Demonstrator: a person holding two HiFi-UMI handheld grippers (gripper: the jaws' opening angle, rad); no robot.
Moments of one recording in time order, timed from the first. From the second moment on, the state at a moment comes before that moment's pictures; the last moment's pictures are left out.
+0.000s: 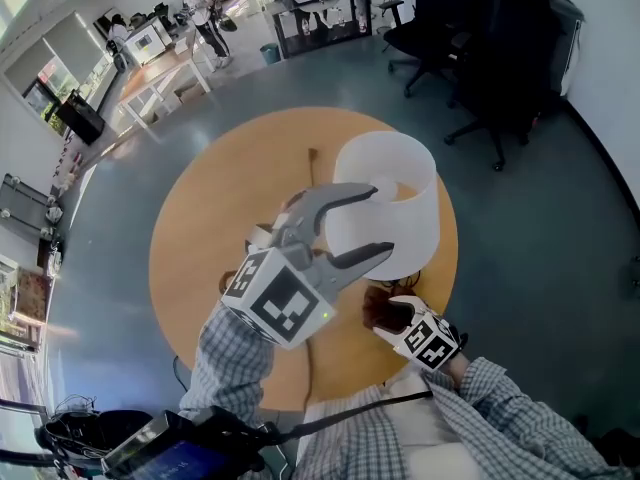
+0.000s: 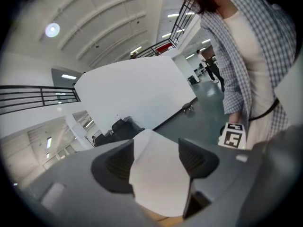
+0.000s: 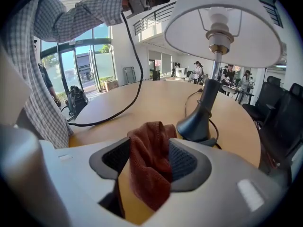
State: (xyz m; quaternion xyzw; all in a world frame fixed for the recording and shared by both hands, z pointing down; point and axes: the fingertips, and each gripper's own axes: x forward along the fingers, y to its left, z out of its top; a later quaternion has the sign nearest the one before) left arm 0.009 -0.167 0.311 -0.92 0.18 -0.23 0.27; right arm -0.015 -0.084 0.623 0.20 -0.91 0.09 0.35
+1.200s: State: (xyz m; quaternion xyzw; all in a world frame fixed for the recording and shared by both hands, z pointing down) left arm -0.057 -0.059 0.518 -0.95 0.27 -0.15 -0.08; right arm 0.002 -0.087 0.538 0.35 -0.90 0.19 0.16
